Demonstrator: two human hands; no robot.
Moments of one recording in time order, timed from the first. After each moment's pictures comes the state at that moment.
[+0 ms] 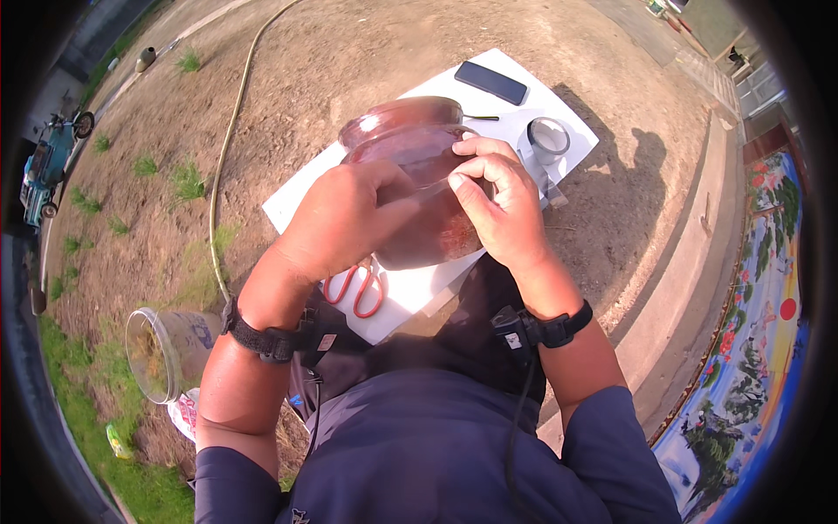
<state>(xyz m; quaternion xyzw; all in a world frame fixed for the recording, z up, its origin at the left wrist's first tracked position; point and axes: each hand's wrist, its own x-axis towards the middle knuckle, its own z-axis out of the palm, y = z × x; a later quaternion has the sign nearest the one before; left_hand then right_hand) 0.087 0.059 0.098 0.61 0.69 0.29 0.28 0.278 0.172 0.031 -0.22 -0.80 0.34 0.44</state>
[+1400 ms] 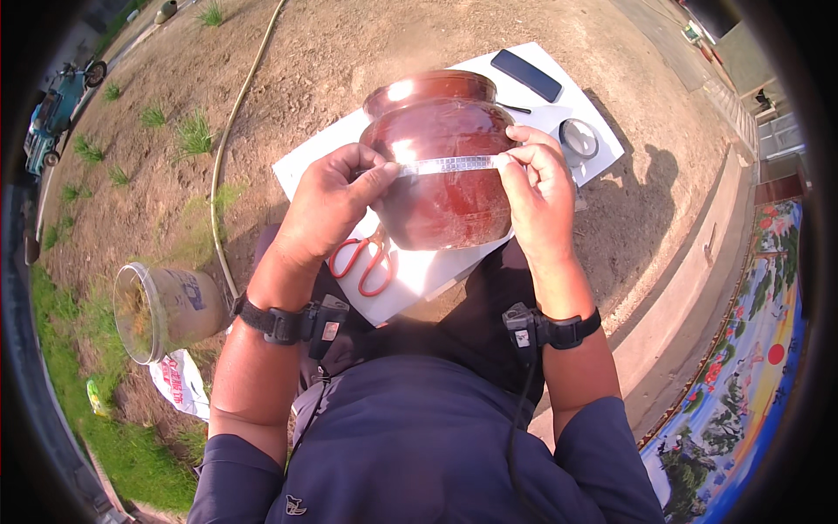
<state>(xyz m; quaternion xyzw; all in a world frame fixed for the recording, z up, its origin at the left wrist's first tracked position) 0.064 0.031 0.040 0.36 0.63 0.55 0.42 0.273 0.179 0.007 -0.27 -0.74 0.40 0.47</state>
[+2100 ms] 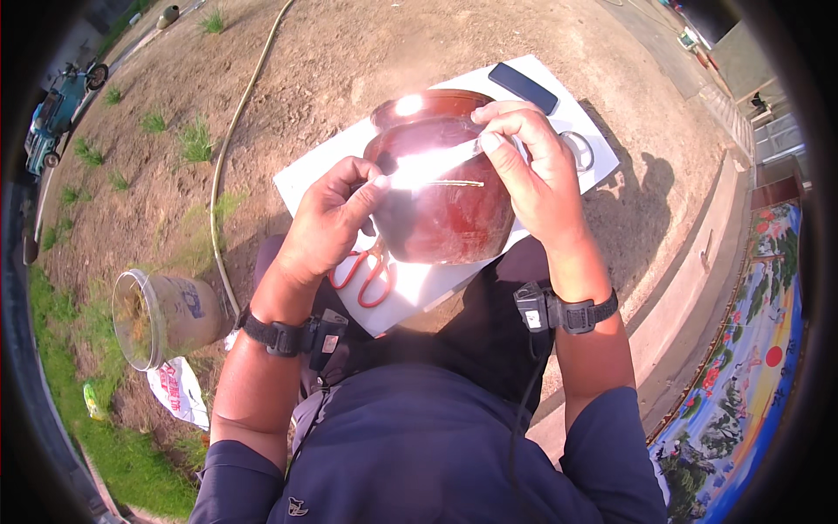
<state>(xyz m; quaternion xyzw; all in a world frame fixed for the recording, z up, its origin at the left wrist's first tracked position) 0.057 0.022 0.025 0.37 0.59 0.57 0.43 0.253 0.202 0.061 -0.11 -0.82 0.36 0.43</state>
